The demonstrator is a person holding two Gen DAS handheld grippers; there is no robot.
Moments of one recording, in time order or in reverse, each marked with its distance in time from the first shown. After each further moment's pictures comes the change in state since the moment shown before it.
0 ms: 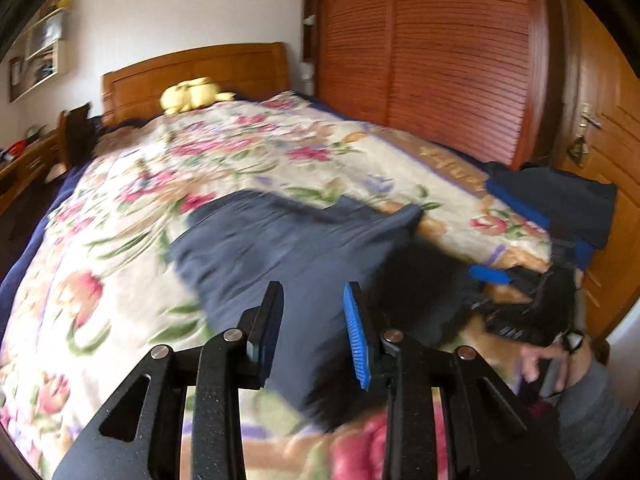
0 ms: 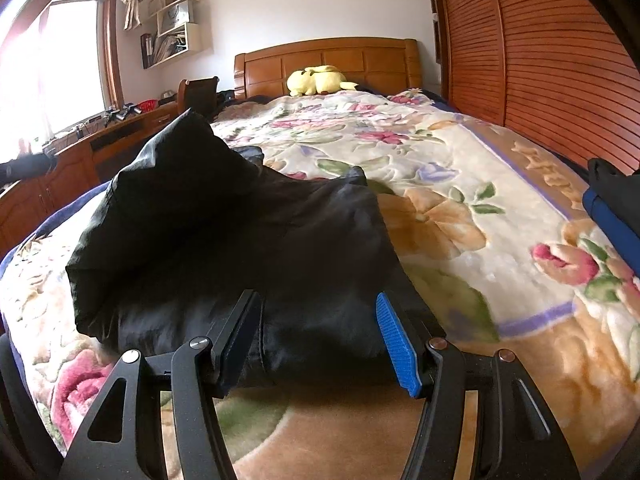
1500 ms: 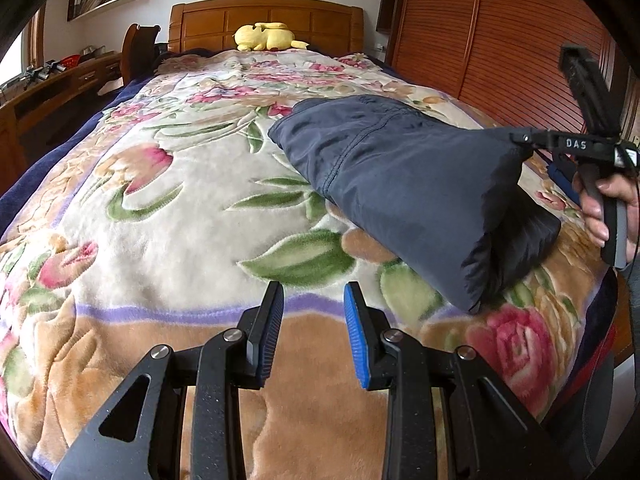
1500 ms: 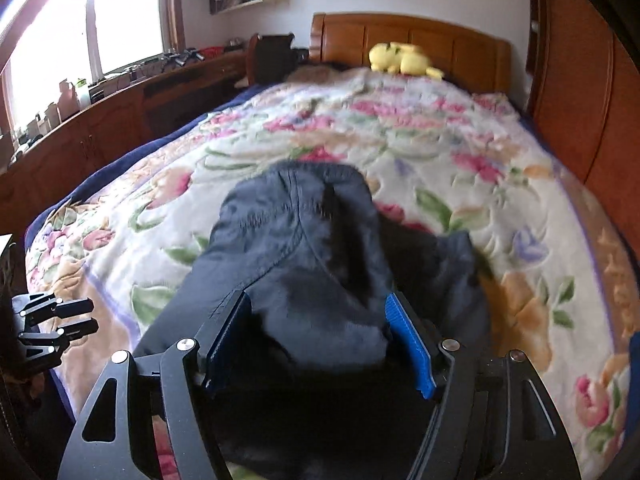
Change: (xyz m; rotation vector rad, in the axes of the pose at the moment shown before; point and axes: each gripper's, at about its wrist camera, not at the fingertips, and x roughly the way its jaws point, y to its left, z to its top) left arm 0.003 0.090 -0.115 -0.199 0.104 0.095; right arm 0.056 0.058 0.134 -0.187 0.193 0.191
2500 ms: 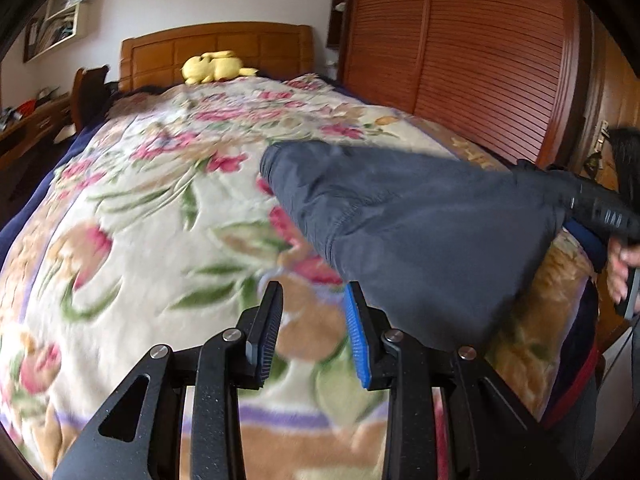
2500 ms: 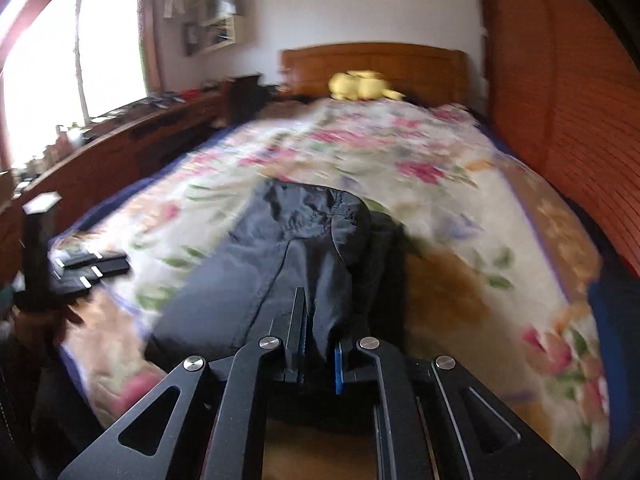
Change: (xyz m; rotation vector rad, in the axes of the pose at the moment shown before) left arm 0.017 -0.051 0.076 0.136 -0.070 -0.119; right arm -0.102 -0.072 -0.064 0.101 -0.106 -0.105
